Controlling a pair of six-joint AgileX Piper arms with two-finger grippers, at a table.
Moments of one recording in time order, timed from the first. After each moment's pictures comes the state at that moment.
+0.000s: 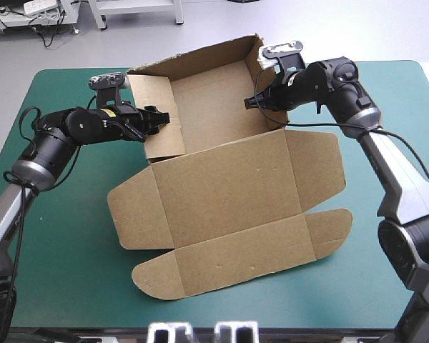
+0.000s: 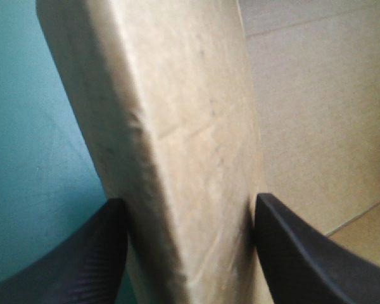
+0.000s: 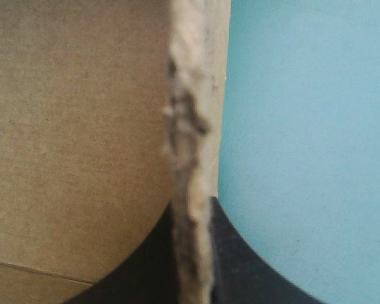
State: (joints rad) left arm -0.23 1.49 -1.32 -0.41 0.66 0.03; right arm 0.36 1.82 -1.88 0.15 0.93 -0.05
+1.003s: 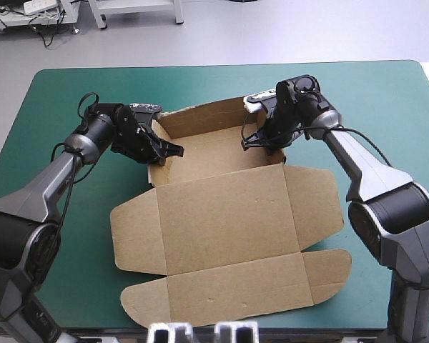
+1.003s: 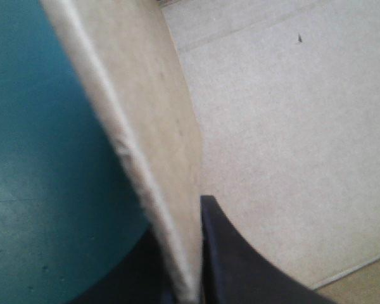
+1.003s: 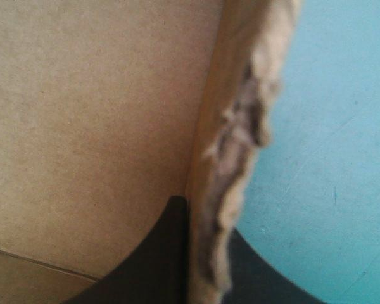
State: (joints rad) left arm -0.28 1.78 -1.45 -0.21 0.97 0.01; right arm 0.41 2.01 -1.88 0.07 1.22 -0.01
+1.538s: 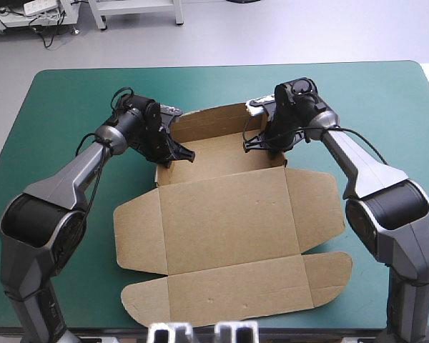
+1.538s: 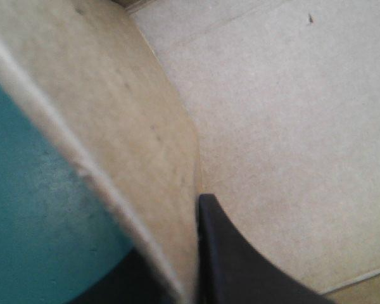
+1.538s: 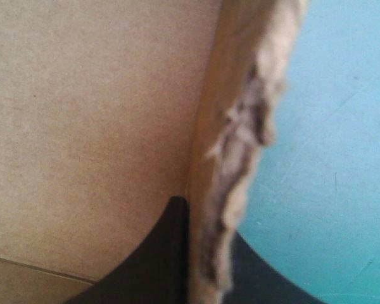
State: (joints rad) left arm -0.38 1.93 -1.63 -0.04 1.14 -0.05; right arm 0.40 2.04 -1.88 0.06 1.24 0.05
